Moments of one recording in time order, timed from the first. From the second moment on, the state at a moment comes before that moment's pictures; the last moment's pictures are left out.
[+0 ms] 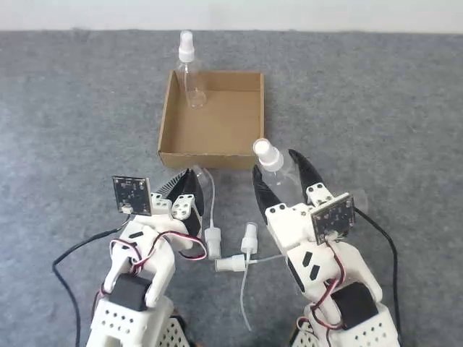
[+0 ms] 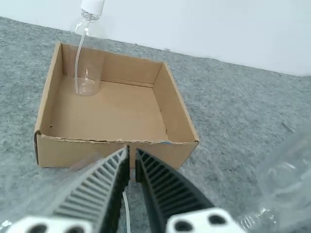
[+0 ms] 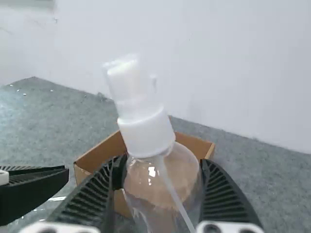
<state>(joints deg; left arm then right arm) 12.0 -98.7 95.8 38.1 22.5 -29.4 -100.7 82.9 32.2 1.0</state>
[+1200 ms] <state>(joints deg) 12.0 -98.7 95.8 38.1 22.5 -29.4 -68.0 56.8 14.9 0.0</state>
